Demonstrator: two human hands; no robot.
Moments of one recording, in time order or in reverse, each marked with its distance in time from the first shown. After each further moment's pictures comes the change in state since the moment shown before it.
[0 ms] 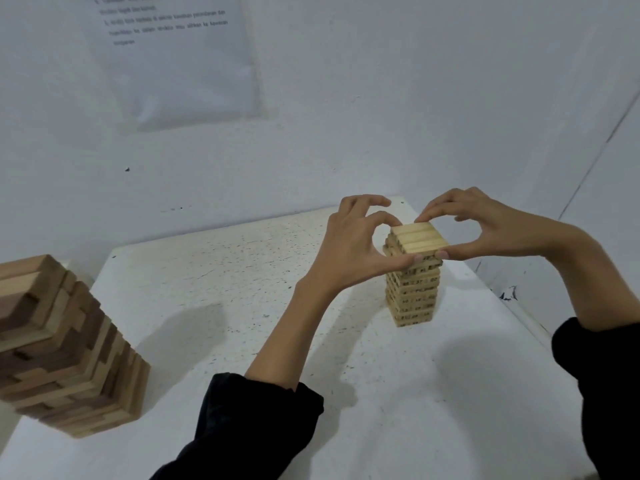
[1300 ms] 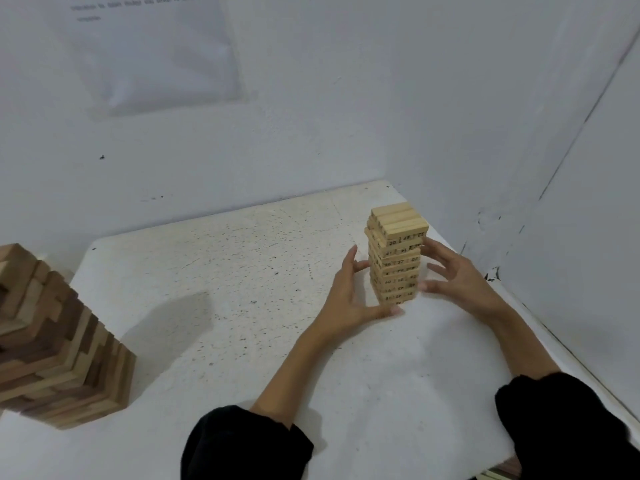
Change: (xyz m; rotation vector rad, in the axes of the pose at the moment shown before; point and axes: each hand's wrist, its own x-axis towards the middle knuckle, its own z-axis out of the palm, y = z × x) left_hand -0.080 -0.018 0.077 -0.695 -0.236 -0.515; right_hand -0.036 0.050 0.117 0.676 0.284 0.178
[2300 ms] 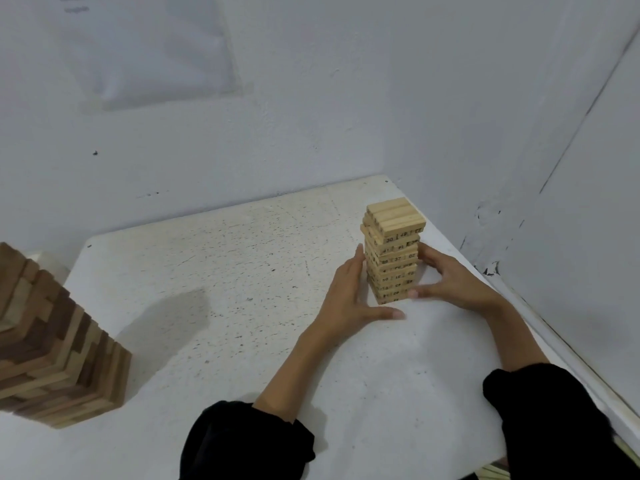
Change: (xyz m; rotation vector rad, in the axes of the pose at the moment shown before) left_hand 0.014 -0.009 0.009 0.153 0.015 0.178; right_hand 0.007 -0.001 0.002 -0.164 -0.130 0.017
